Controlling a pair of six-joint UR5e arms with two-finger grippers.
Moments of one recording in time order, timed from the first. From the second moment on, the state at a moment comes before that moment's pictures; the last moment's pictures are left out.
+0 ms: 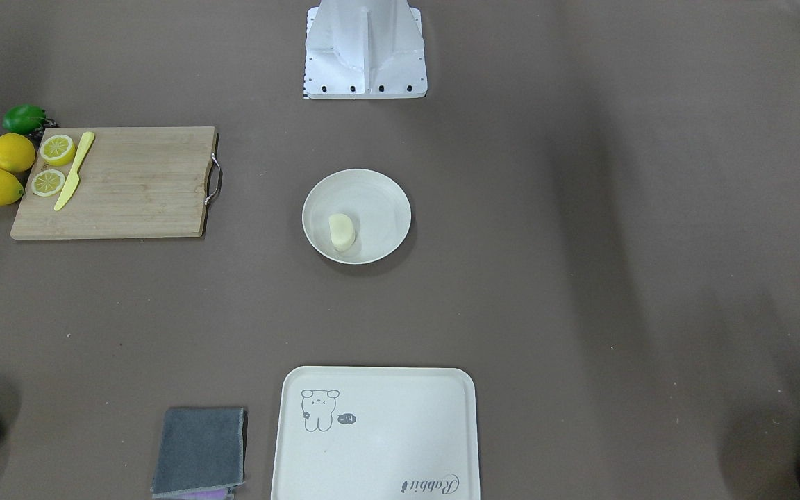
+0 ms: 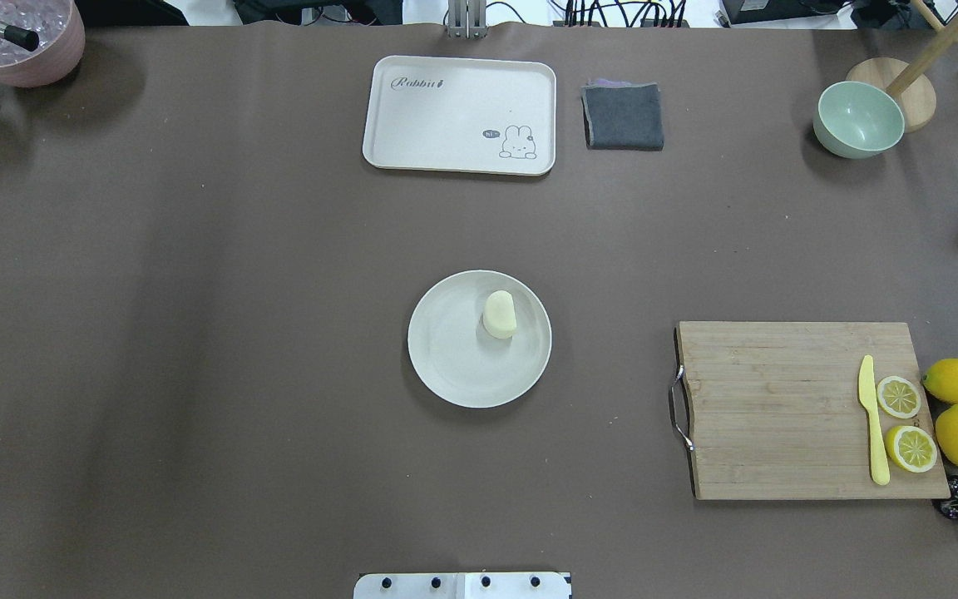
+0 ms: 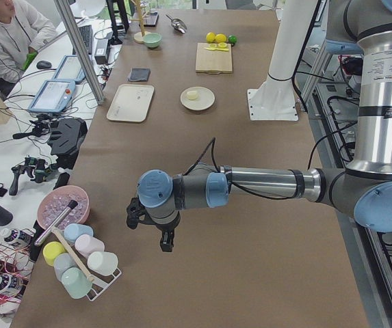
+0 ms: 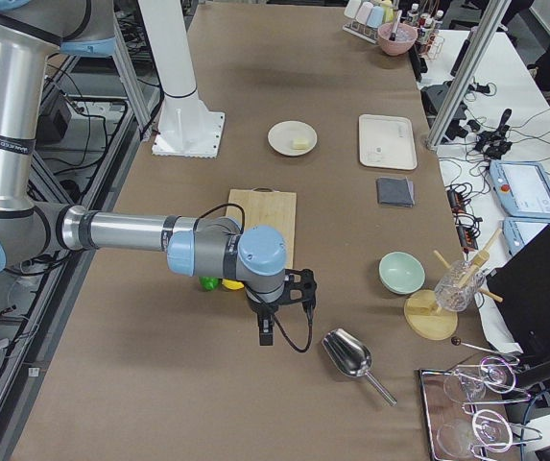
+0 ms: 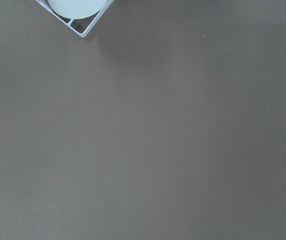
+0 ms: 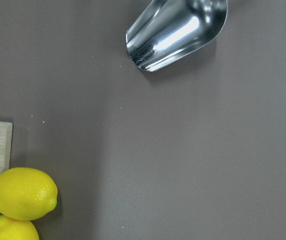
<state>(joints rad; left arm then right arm) -1.64 -1.56 -1.63 -1.42 -2.42 0.16 1.63 -1.82 1.84 -1.62 2.32 -0.15</state>
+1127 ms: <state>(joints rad) -1.64 -1.55 -1.61 -1.42 -2.41 0.16 1.63 -1.83 1.85 -1.64 2.32 -0.16</state>
